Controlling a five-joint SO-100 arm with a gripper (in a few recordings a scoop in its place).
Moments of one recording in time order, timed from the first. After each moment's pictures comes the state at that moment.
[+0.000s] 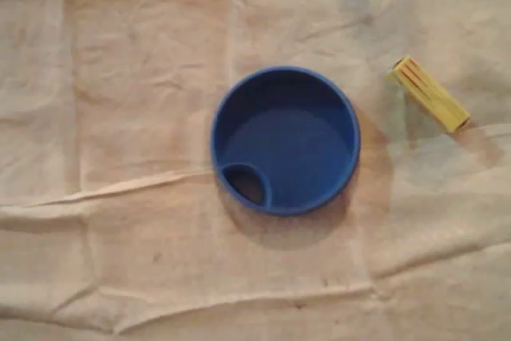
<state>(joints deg) -17.9 132.3 102.2 81.7 0.0</state>
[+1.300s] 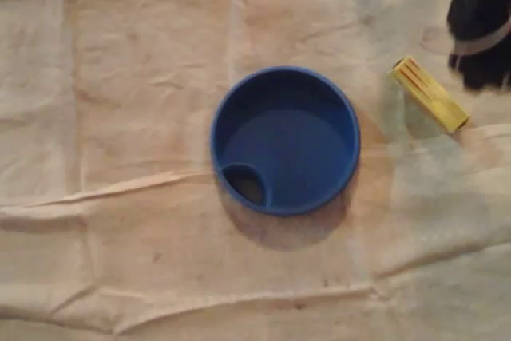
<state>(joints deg) -15.7 55.5 33.8 92.4 46.8</state>
